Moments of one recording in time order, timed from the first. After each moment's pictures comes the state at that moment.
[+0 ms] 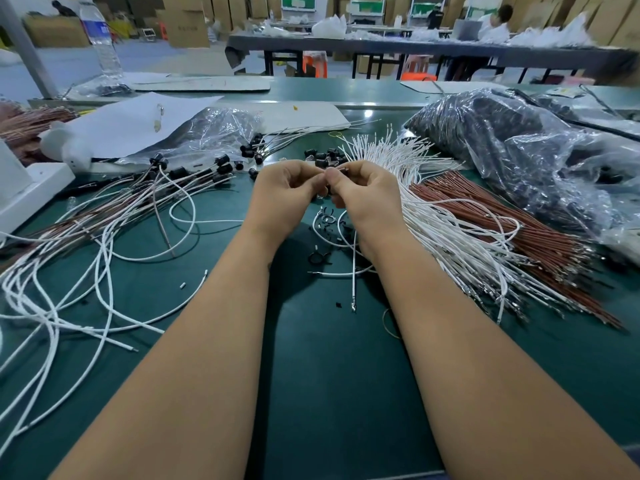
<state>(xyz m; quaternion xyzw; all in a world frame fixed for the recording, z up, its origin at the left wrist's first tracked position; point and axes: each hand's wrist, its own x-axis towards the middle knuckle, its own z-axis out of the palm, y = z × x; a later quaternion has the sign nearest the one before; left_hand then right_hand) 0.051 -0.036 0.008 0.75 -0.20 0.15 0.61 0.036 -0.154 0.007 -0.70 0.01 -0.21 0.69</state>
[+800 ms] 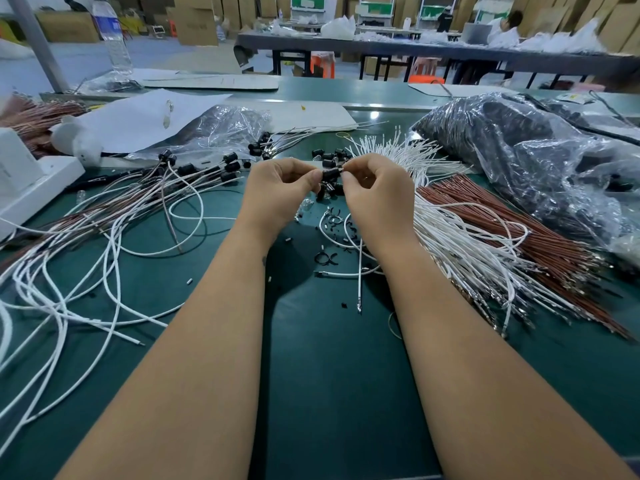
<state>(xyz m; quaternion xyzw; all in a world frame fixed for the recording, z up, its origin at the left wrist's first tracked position) 0.058 -0.021 0.005 0.75 -0.16 0.16 0.62 0.031 -0.158 0.011 -0.84 -0.02 -0.33 0.44</state>
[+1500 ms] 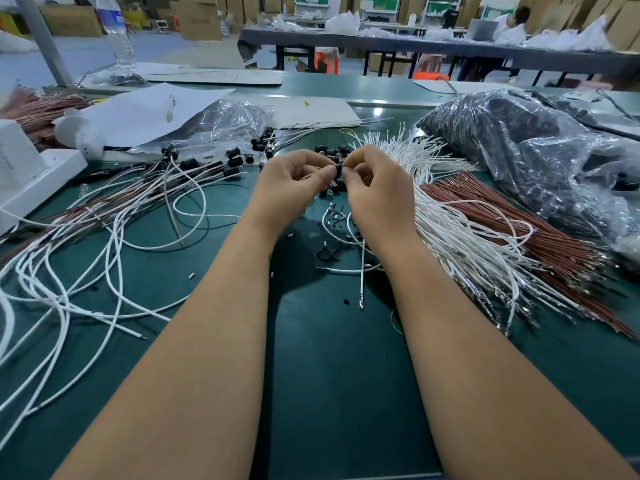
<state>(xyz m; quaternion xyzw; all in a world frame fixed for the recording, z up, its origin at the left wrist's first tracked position) 0.050 -0.025 0.011 0.76 -0.17 0.10 0.62 0.026 -0.156 0.012 -0.85 -0.04 -0.31 0.42</state>
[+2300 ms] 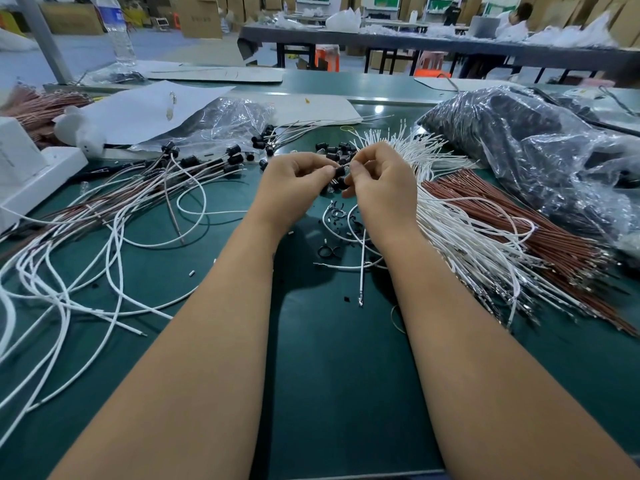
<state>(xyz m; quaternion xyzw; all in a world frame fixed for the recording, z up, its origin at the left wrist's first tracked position) 0.052 -0.028 0.010 0.77 -0.16 0.13 0.60 0.025 -0.153 0.015 -0.81 0.01 -0.27 0.53</state>
